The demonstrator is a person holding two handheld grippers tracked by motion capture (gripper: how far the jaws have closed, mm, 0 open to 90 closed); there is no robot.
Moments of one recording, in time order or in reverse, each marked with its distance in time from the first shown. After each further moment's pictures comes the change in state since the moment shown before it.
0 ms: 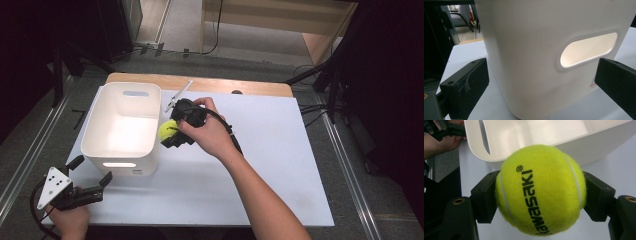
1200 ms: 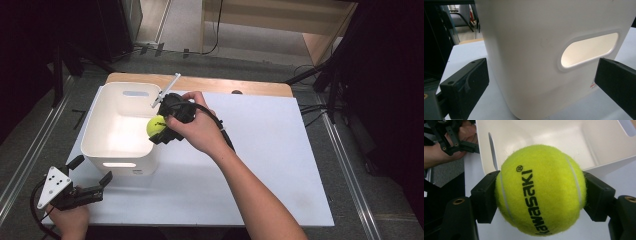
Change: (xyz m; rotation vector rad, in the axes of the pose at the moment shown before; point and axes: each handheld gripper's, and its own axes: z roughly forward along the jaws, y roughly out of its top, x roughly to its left) left arm 0.000 0.000 0.001 0.000 0.001 -0.002; right arm 0.013 0.029 -0.003 -0.020 -0.007 -0.043
